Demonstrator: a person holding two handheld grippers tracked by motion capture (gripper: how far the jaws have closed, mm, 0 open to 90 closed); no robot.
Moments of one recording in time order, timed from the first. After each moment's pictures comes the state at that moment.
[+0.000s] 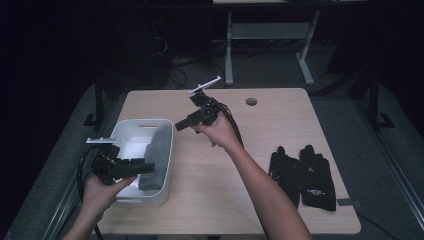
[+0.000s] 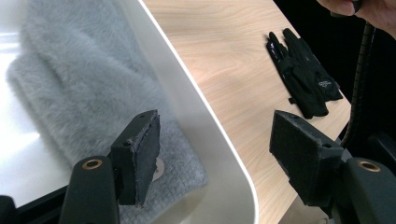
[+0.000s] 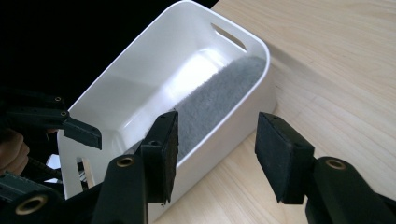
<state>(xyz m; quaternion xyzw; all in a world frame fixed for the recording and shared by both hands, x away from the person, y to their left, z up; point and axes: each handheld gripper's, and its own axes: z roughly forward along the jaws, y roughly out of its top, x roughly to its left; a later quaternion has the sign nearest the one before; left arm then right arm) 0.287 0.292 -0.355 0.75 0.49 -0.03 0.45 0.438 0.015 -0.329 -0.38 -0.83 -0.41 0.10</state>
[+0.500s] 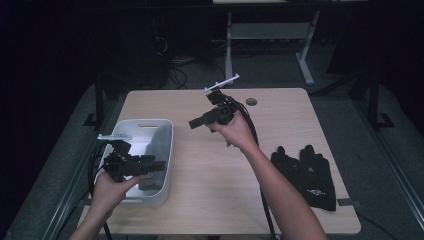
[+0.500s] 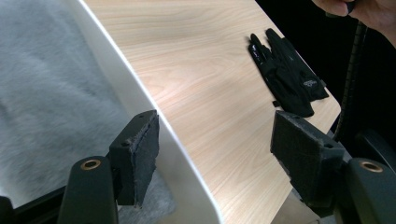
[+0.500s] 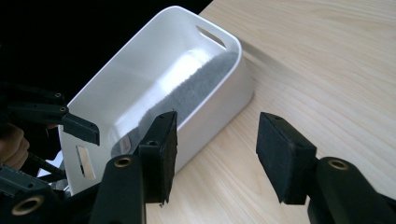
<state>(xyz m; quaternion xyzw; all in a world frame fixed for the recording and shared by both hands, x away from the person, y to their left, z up) 0.290 0.262 -0.345 0.76 0.46 -0.04 0.45 0.428 -0.028 -0.318 -0.38 -0.82 -0.42 0.09</state>
